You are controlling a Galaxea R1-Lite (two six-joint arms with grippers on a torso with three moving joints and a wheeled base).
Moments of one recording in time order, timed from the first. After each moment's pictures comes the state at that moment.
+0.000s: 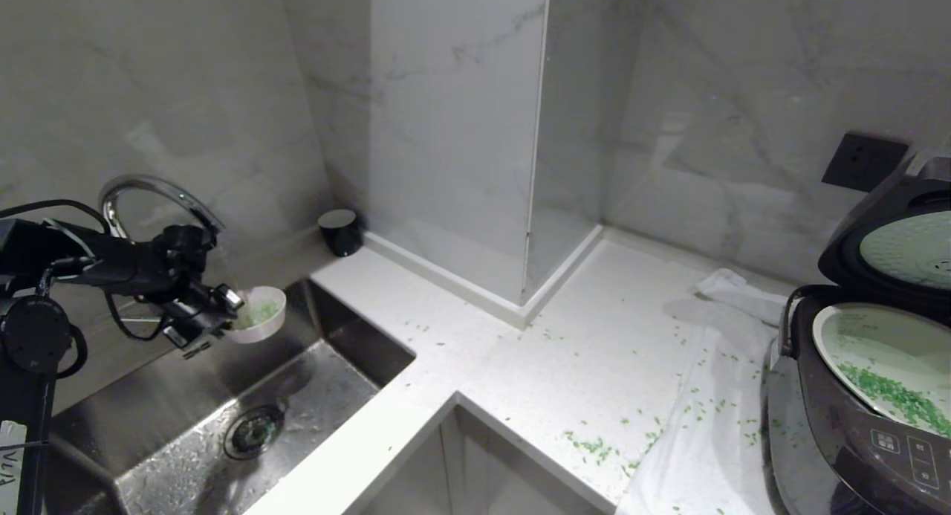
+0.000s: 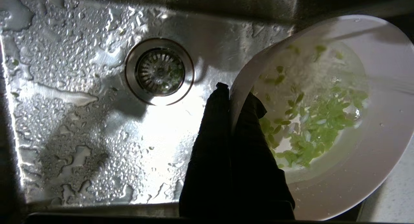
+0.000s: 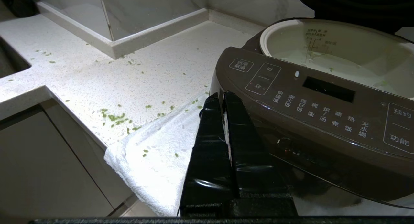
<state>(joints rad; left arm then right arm) 0.25 2.46 -1.82 0.35 0.08 -0.71 0.00 0.00 0.00 0.01 0.03 -0.06</state>
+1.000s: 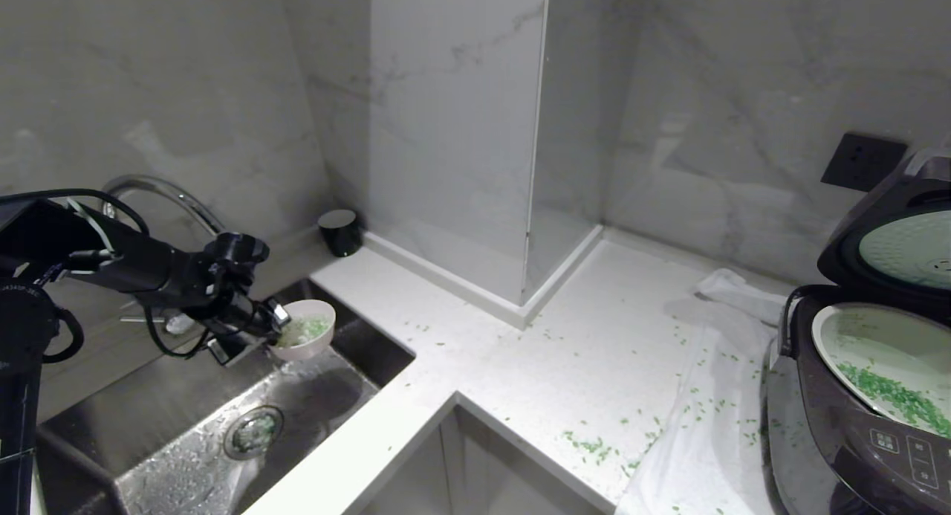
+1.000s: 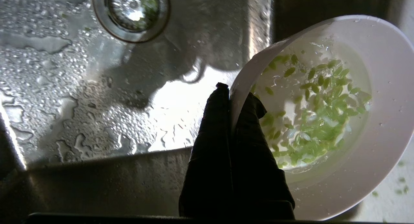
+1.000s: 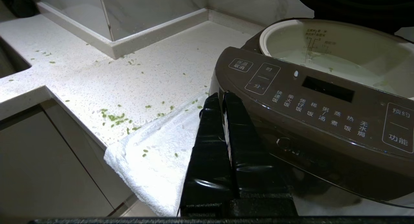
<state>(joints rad) 0.05 2.26 -1.44 0.19 0.08 -0.73 0.00 0.00 0.00 0.01 0.03 -0.06</state>
